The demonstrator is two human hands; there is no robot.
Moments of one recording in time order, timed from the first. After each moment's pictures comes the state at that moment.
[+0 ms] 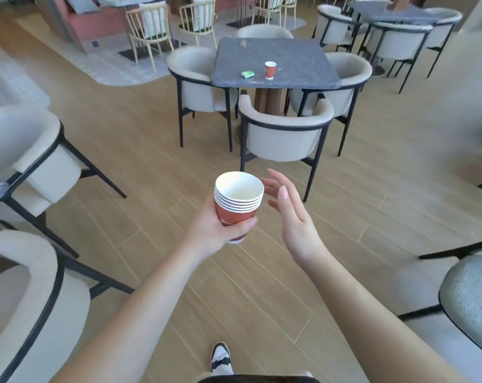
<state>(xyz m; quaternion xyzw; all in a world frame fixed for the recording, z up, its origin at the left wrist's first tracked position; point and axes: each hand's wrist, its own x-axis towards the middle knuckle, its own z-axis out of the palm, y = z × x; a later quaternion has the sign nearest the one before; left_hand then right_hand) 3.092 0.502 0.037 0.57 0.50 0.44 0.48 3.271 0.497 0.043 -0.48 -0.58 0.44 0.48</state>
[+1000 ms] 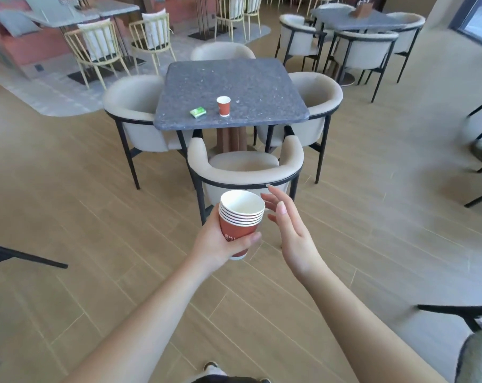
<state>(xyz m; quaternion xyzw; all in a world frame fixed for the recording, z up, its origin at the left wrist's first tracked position) 3.279 0.908 0.019 0.61 0.49 0.39 0.48 3.452 0.878 0.038 -0.53 -0.54 0.42 0.50</state>
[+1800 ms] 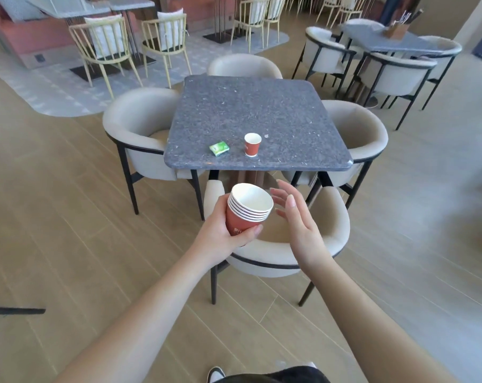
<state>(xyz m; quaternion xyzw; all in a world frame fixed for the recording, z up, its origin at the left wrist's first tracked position) 3.204 1.267 0.023 0.63 0.49 0.40 0.45 3.386 1.250 0.041 -0.53 -0.55 0.41 0.50</state>
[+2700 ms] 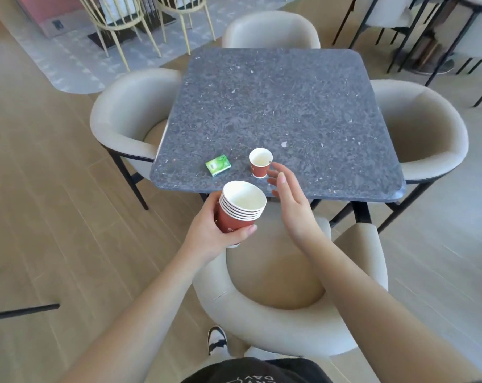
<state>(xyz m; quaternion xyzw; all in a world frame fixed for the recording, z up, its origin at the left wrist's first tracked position) 3.268 1.527 -0.015 0.54 0.59 0.41 0.44 3.449 1.576 -0.018 -0.52 -0.52 0.50 0.45</state>
